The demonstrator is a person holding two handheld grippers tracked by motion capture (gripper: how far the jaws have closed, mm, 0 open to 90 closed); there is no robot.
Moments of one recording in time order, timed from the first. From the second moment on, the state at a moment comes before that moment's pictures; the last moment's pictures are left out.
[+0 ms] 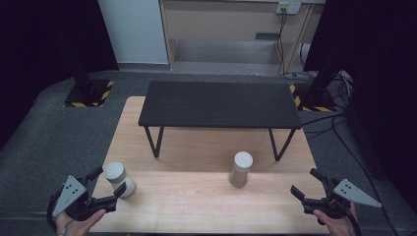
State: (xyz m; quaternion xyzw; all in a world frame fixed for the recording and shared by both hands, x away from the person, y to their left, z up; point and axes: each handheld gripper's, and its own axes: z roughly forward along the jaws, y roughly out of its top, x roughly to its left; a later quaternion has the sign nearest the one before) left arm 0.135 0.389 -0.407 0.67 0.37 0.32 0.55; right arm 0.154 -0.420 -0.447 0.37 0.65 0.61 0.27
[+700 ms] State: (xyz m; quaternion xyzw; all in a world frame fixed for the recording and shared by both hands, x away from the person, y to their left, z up) left arm 0.131 0.411 -0.367 0.71 0.35 0.32 0.52; right arm 0.154 -0.418 -0.447 0.36 0.65 0.61 0.27
